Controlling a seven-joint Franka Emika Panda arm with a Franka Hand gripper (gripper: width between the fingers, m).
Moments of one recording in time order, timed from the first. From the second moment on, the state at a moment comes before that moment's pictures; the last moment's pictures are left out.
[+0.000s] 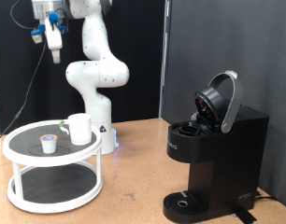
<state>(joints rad) -0.18 -0.78 -0.40 -2.43 -0.22 1.65 2.03</state>
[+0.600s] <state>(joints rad) -0.19 -0.62 -0.43 -2.57 -0.25 2.00 2.08</state>
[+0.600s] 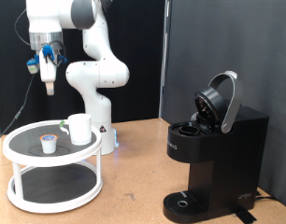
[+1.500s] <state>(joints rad) -0.20 -0.49 -0.43 -2.65 -0.31 2.23 2.16</state>
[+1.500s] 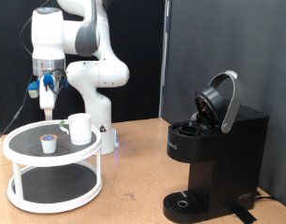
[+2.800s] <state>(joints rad) -0.22 -0.31 -0.45 -2.71 -0.29 2.52 2.14</state>
